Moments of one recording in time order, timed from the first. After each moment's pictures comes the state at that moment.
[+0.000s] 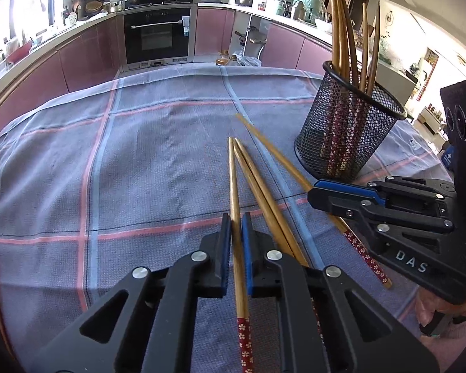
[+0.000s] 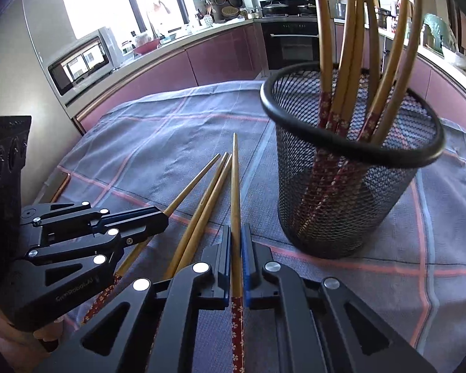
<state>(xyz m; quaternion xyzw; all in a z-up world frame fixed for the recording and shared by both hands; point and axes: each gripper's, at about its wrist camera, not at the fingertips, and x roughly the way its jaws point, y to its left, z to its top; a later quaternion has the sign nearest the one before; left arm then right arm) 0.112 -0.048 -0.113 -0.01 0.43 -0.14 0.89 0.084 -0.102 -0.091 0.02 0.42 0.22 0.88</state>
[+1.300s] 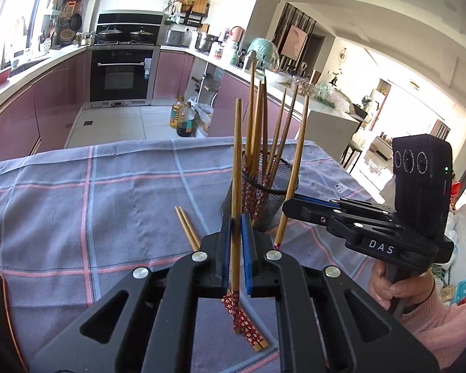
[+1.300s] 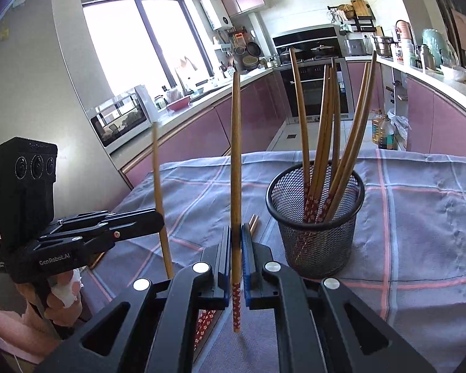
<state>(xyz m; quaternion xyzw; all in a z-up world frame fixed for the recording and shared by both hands) 0.058 -0.042 -0.010 -0.06 0.33 -0.25 0.91 0.042 -0.157 -0.020 0.09 0.31 0.28 0.90</state>
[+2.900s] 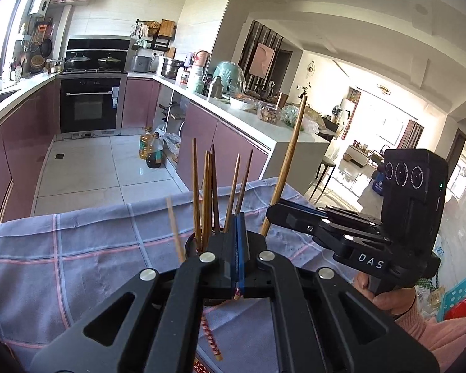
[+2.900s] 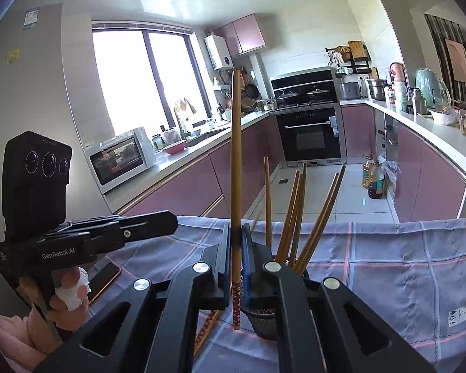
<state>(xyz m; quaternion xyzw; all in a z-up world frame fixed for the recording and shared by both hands) 0.108 -0.087 0.052 -0.05 0.28 -0.32 0.91 0.069 -0.204 0.035 0.09 0.23 0.27 0.93</state>
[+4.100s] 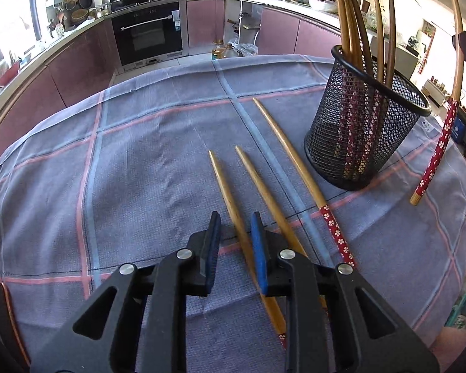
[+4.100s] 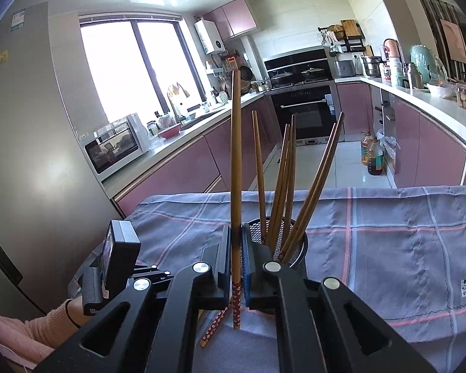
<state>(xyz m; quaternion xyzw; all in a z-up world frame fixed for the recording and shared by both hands) 0.151 -0.057 -0.131 0.06 0.45 -0.14 0.88 0.066 -0.208 0.005 0.10 0.27 0.27 0.92</state>
